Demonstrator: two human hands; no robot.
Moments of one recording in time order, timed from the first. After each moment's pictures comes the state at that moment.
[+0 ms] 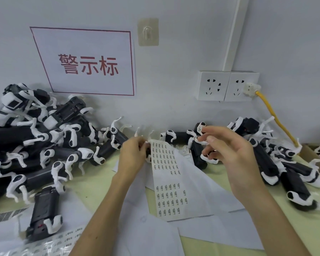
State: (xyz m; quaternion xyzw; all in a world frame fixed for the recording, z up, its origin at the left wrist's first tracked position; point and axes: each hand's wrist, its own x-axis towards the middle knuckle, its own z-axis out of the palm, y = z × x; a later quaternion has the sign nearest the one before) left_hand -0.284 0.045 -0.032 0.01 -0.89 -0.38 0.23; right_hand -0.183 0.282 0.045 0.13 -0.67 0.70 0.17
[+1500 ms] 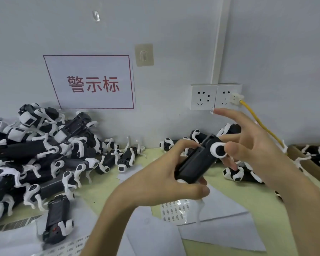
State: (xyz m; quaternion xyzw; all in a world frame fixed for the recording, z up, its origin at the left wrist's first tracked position) left_hand -0.124 0.092 0.100 -0.30 -0.80 -0.52 -0.12; right_hand -0.135 0.317 0.112 0.26 -0.73 0.63 0.08
